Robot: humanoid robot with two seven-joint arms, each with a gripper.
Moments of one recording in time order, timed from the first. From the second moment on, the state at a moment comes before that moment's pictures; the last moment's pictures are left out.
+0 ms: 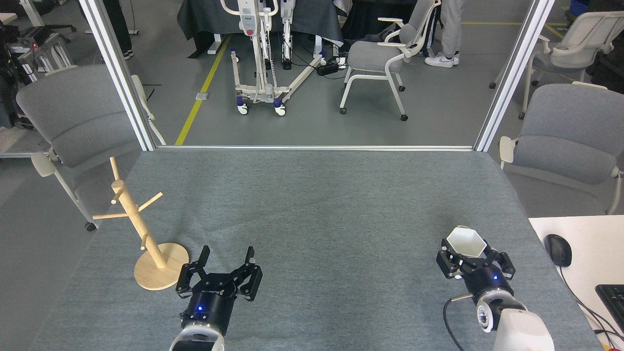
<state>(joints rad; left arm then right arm) -0.06 -0.08 -0.06 -1.50 -1.50 -0.02 0.06 -0.45 -0.17 -0.08 -0.72 1.42 -0.21 -0.16</state>
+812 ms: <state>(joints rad) -0.06 -0.08 -0.06 -1.50 -1.50 -0.02 0.06 -0.54 -0.16 -0.01 -0.60 1.43 -0.15 -0.16</state>
